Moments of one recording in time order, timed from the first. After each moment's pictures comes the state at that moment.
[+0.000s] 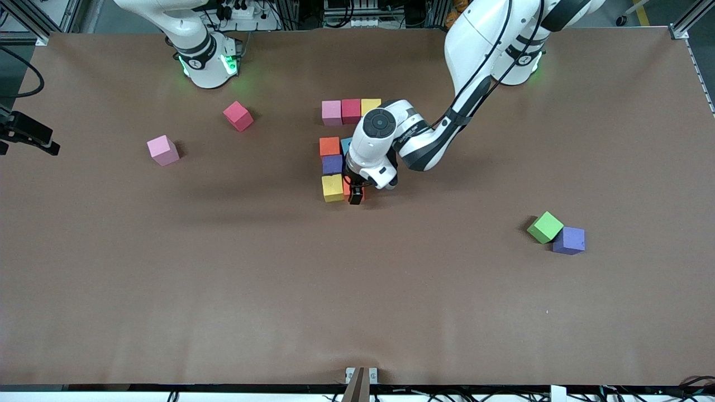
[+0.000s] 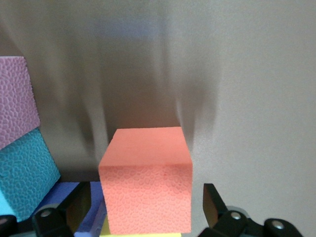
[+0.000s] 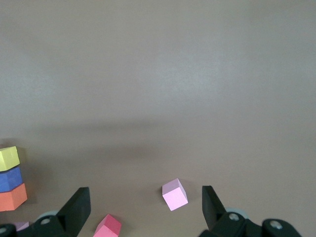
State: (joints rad) left arm -0.56 0.72 -0.34 -1.72 0.15 2.58 -2.51; right arm 0.09 0.03 -0.19 -1.48 0.01 1.52 -0.07
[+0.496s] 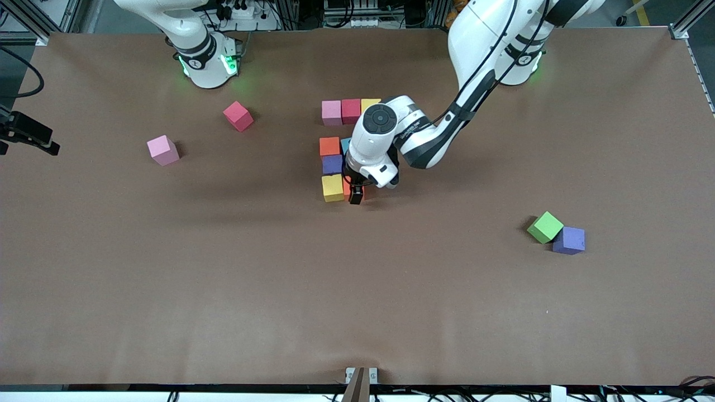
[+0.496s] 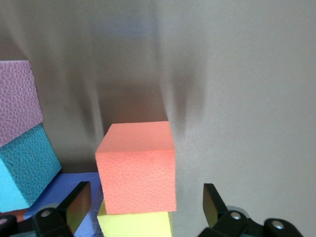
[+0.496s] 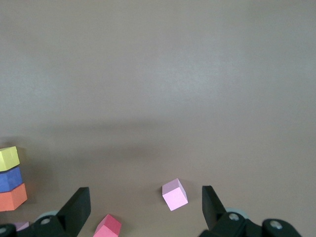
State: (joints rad) left arm -0.55 0.68 -0.34 -1.71 0.15 2.54 -2.49; right arm 0.09 0.03 -0.19 -1.48 0.01 1.52 -0.07
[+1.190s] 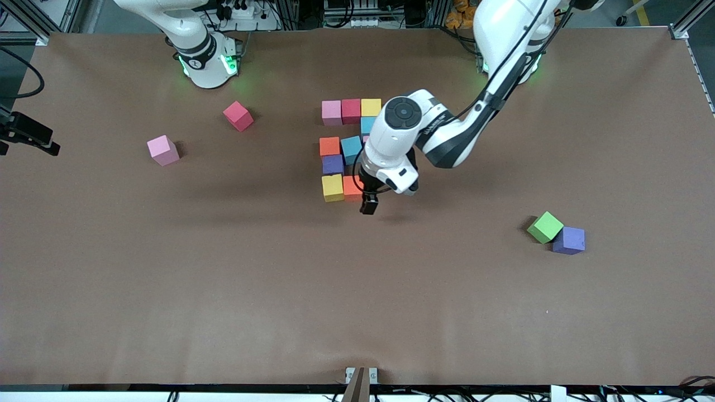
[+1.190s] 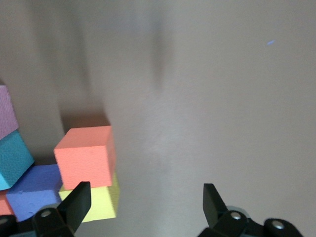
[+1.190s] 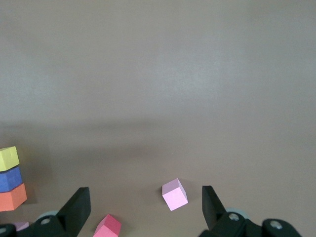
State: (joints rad) left arm -0.43 0.55 -0.36 -1.70 0.15 2.48 -2.39; right arm 0.09 0.04 -0.19 -1.48 0.01 1.52 -0.07
